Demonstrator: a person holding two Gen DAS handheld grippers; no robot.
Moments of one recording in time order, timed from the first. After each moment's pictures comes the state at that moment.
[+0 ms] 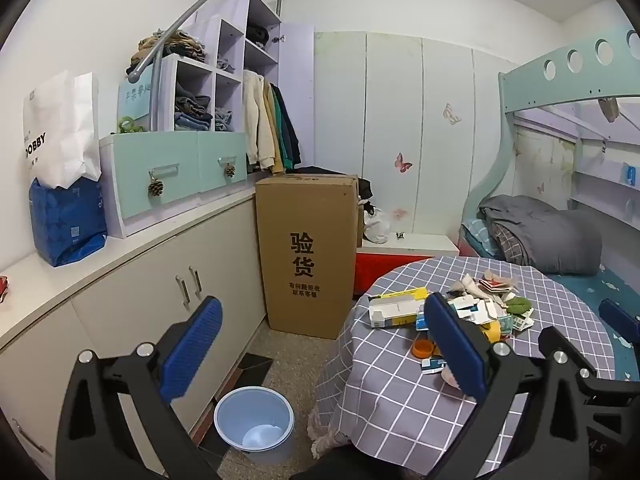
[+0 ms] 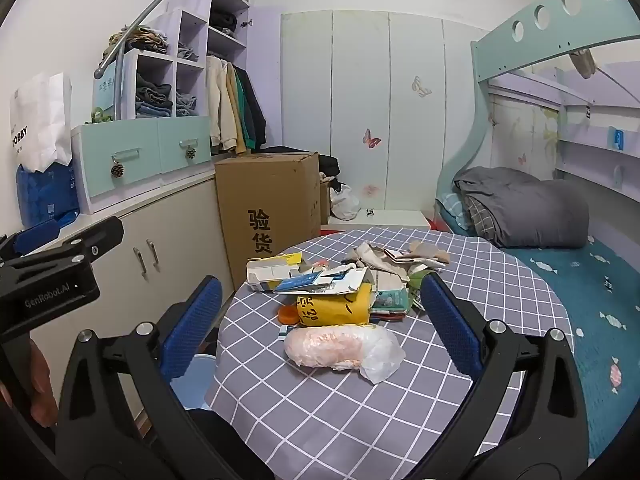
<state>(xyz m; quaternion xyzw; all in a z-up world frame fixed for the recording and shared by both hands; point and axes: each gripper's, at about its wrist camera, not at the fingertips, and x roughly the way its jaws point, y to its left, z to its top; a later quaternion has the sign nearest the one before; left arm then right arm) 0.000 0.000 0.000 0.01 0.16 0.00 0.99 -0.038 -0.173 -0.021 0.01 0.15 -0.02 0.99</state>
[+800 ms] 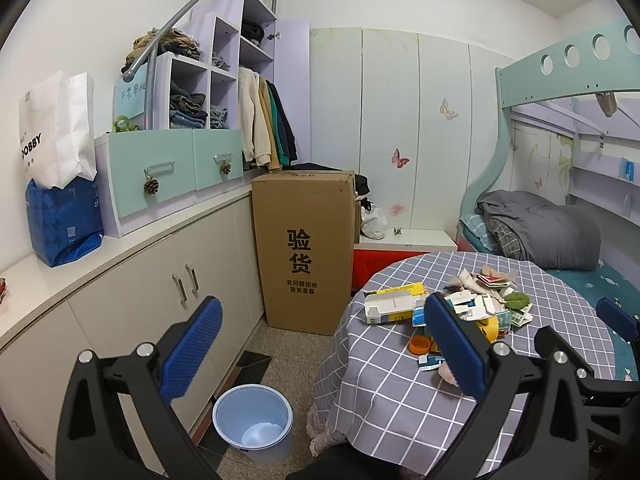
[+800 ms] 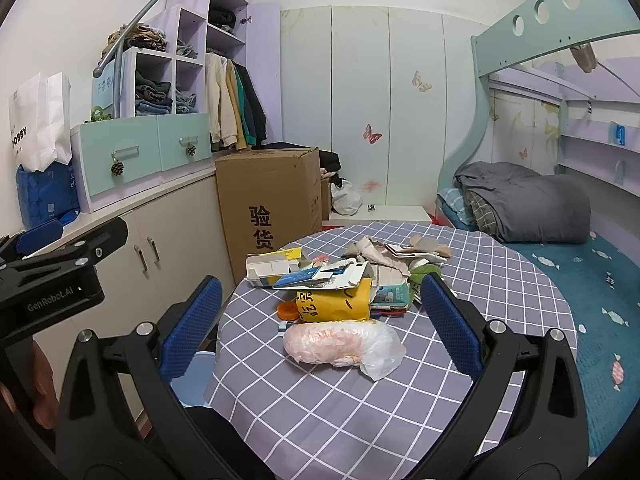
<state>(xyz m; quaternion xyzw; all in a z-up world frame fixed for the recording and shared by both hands) 0.002 -0.019 -0.009 0.01 0.16 0.00 0.99 -0.038 -0.176 -0.029 0.01 0.16 -0.01 0.99</state>
